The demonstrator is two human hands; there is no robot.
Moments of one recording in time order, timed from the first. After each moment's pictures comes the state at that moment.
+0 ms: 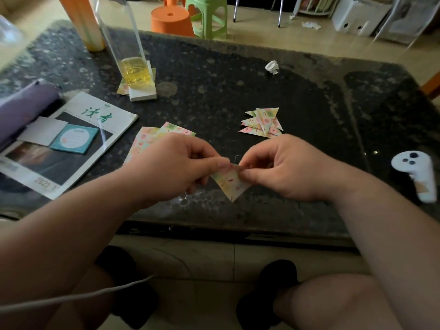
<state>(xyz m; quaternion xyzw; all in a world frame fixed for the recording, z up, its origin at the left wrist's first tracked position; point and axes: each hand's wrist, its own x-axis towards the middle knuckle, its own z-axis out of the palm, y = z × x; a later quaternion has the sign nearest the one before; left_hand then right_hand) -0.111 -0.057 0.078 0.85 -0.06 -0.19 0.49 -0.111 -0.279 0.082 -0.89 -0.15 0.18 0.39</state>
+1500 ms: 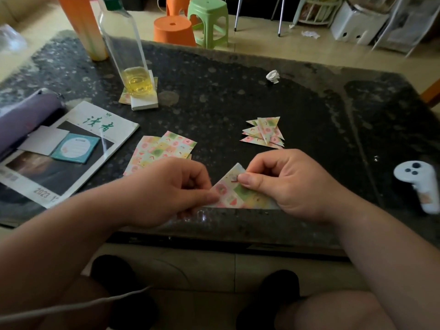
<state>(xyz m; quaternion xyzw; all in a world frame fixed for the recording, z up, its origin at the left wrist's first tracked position) -0.110 -0.033 0.071 0.83 -0.18 -0.28 0.44 -0.122 -0.277 0.078 -0.83 -0.09 0.17 0.52</state>
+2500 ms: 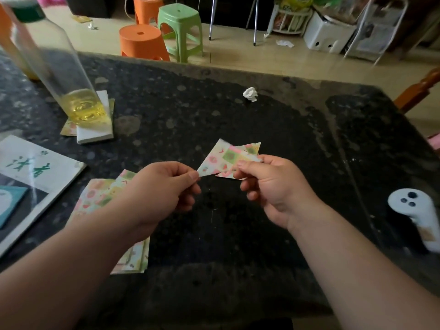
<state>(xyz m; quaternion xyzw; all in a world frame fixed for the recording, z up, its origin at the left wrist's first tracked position) 0.007 -0.101 0.018 0.74 0.10 -0.21 0.63 -0.005 -0.297 0.030 -0.67 0.27 0.10 0.68</state>
